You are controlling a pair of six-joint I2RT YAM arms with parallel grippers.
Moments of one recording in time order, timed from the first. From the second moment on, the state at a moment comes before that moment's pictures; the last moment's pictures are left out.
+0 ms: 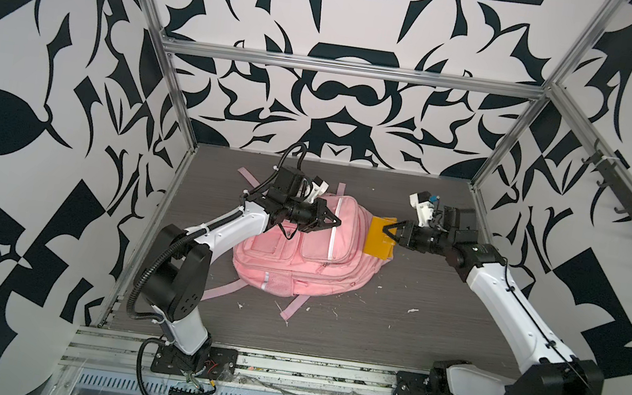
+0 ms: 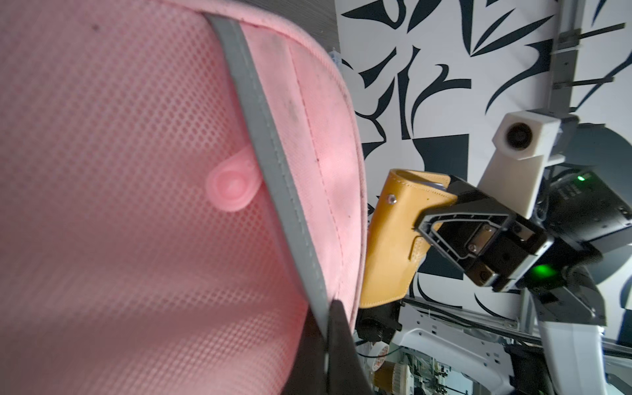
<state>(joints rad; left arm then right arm) -0.51 1.67 1.21 -0.16 0.87 -0.81 0.21 1.25 0.99 -0.40 -0.69 0.46</state>
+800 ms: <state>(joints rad) -0.51 1.65 1.14 0.09 0.94 -0.99 0.44 1.59 0.96 0.01 -0.68 0.71</state>
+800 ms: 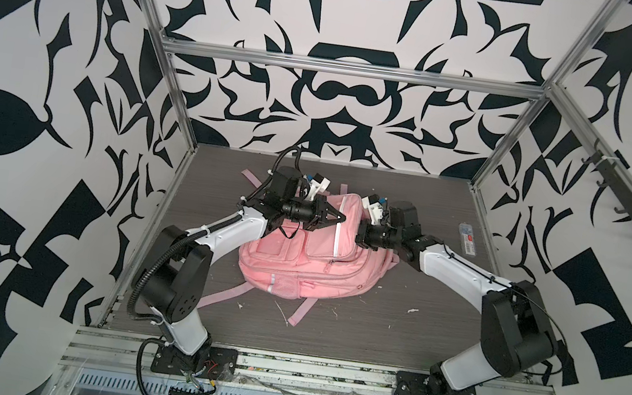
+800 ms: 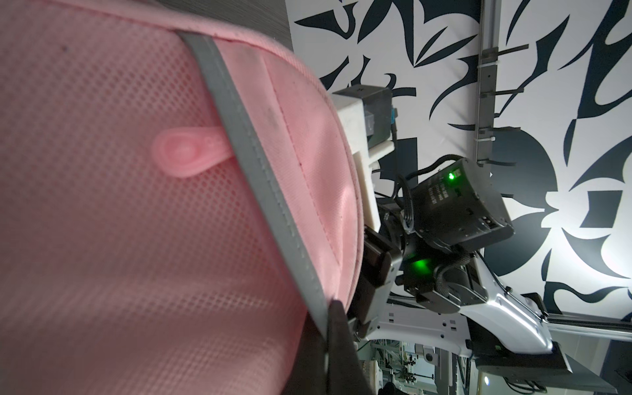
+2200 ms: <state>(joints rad) -0.63 1.74 1.21 -0.14 0.69 -0.76 -0.12 1.48 1.26 -0.76 -0.21 0.29</state>
